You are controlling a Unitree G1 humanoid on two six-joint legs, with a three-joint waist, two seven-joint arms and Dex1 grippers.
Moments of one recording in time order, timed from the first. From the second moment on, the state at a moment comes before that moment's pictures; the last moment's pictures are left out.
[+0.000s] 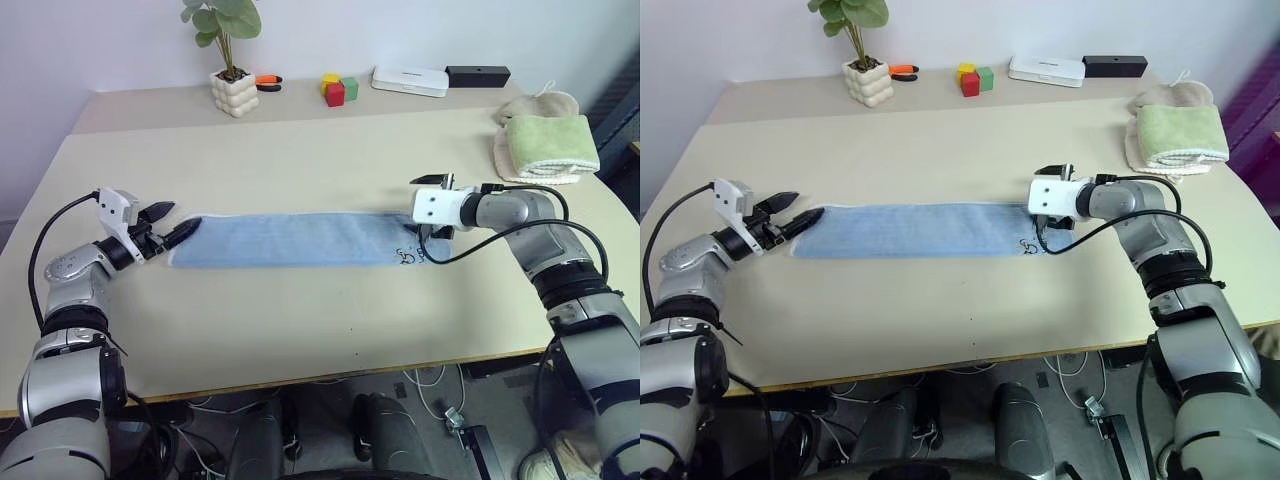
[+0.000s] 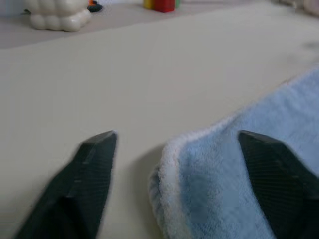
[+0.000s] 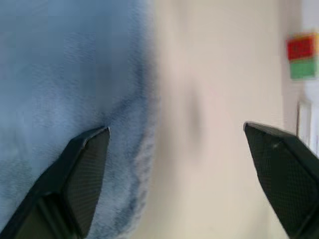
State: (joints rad) left arm -0.73 0.67 0.31 1.11 -0.32 -0.20 -1.10; right arm -0.84 -0.68 0.24 0.60 -0.28 -0.19 0.78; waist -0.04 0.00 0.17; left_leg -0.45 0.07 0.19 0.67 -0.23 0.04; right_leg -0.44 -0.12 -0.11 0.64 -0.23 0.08
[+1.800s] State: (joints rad) left arm -0.40 0.58 0.24 0.30 -0.54 0.22 -1.22; right arm -0.04 -0.33 -0.59 -0.28 1.16 0.95 0.15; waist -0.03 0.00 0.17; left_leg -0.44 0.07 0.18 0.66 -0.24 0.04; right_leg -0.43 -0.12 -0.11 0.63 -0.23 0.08
